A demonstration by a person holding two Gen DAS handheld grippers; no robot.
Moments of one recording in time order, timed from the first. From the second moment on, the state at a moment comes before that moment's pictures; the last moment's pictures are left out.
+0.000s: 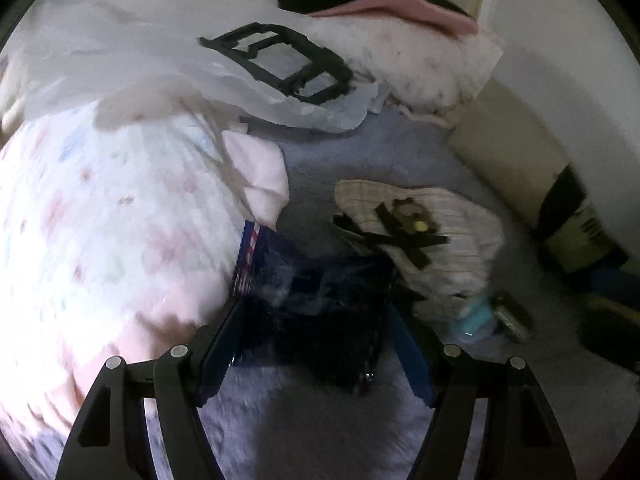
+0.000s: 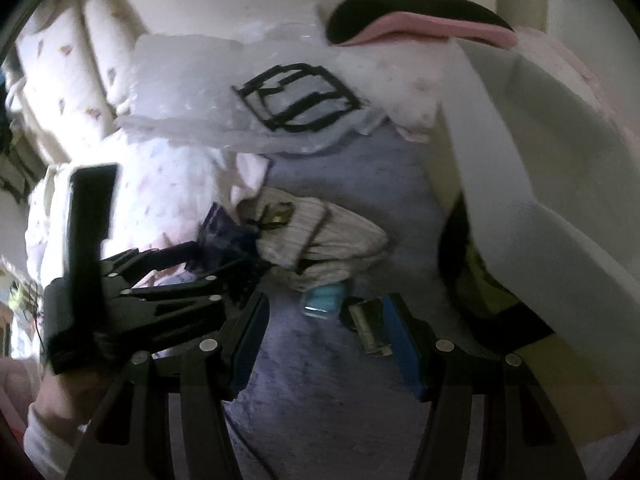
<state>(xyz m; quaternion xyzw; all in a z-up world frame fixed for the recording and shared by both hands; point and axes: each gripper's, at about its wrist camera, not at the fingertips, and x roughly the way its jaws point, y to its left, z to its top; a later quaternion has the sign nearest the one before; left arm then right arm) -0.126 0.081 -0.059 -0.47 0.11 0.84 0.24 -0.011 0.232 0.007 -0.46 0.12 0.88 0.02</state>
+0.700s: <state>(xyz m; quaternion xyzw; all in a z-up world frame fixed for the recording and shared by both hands) -0.061 0.054 -0.029 -0.48 0.11 0.84 0.23 -0.028 0.218 0.006 -0.45 0.11 0.88 -0.02</state>
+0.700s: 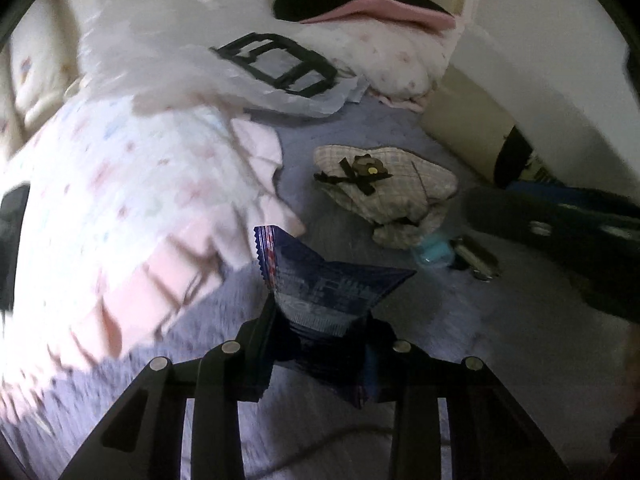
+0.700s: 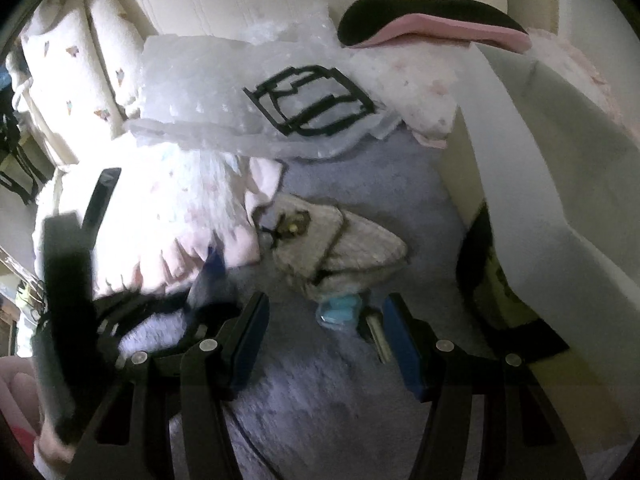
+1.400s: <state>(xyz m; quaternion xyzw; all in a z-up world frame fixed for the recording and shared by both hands) -0.055 0.026 -0.010 -0.48 0.03 0.85 0.23 -0.084 0.181 -0.039 -0.45 -0.03 0.89 -0.03</state>
